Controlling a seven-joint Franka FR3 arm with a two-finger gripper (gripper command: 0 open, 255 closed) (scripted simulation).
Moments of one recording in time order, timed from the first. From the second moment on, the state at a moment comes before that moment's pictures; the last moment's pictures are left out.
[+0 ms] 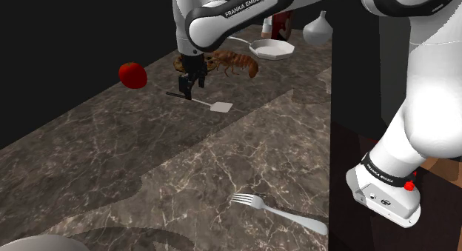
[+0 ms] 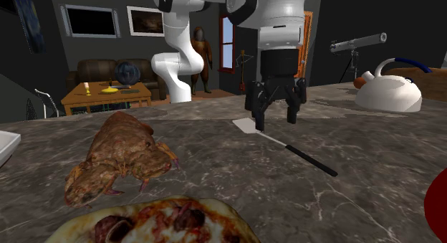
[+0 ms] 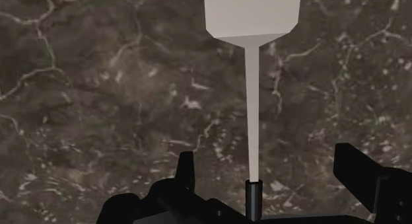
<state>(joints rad) 0.25 0.44 0.28 -1.61 -0.14 2.09 0.12</state>
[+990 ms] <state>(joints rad) 0.25 0.46 0.28 -1.63 -0.15 2.14 0.13</state>
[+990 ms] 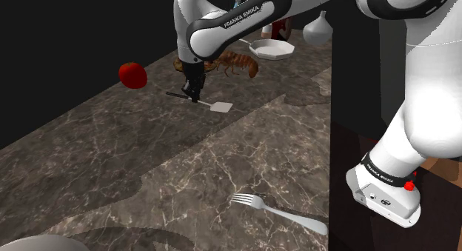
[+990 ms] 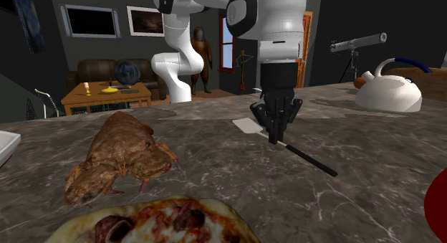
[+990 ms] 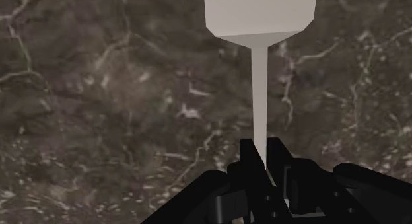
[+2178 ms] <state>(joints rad) 0.25 0.42 0.29 -1.55 -0.13 2.02 0.12</state>
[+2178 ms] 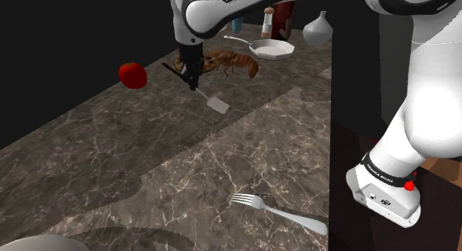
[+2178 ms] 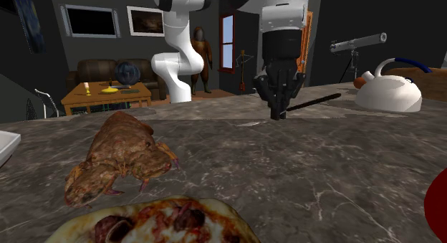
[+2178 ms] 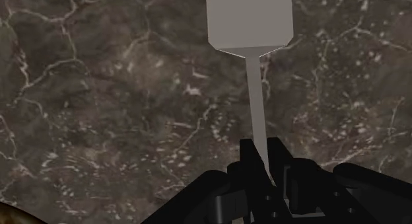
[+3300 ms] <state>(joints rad) 0.22 0.33 0.29 -1.48 -0.10 1.87 0.07</state>
